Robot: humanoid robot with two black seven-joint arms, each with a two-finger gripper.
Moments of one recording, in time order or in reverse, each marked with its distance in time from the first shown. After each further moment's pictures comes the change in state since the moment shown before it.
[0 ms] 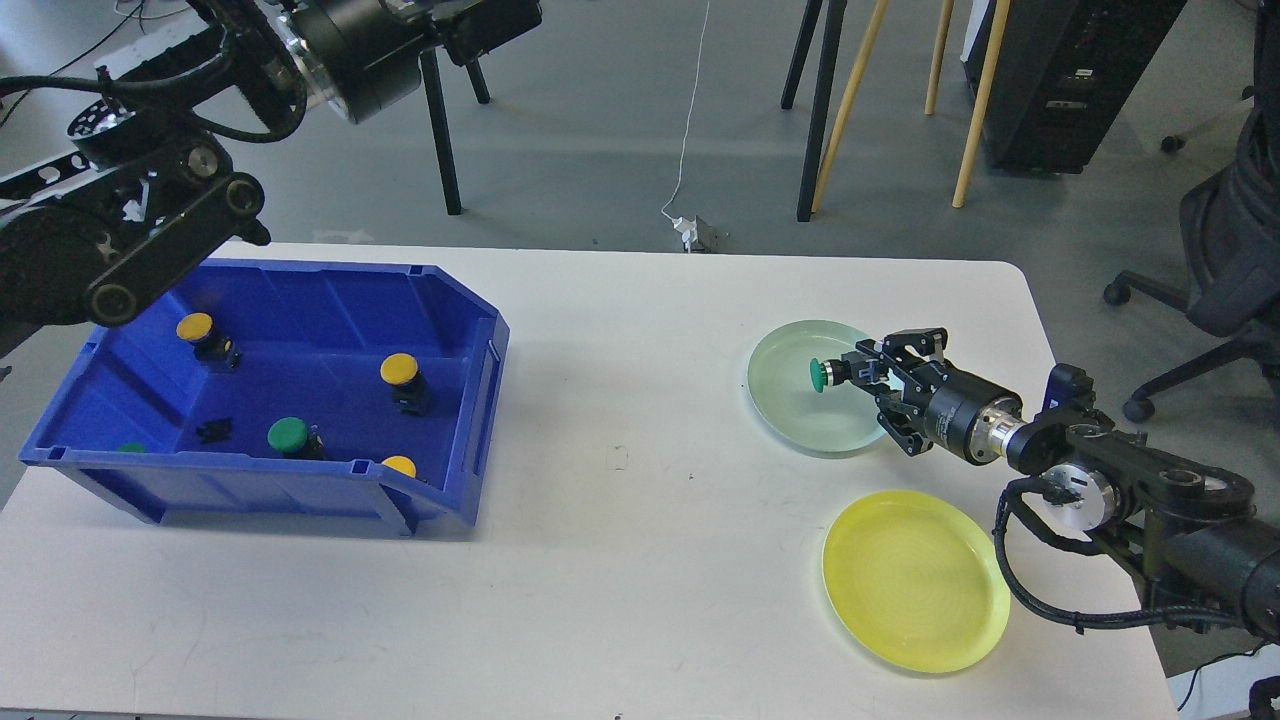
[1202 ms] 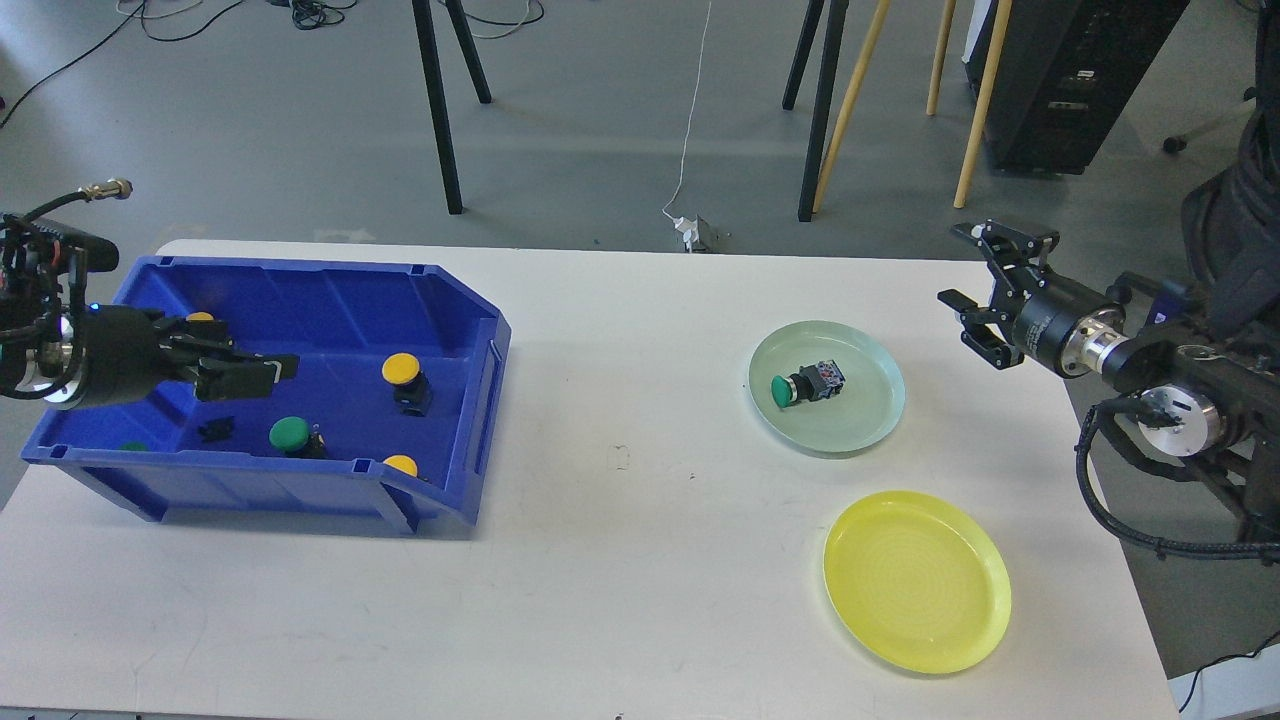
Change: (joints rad) left arm 0.212 0.439 0.319 -0.124 0.203 -0.379 0.077; right arm 0.092 -0.212 0.086 0.067 0.003 0.000 0.016
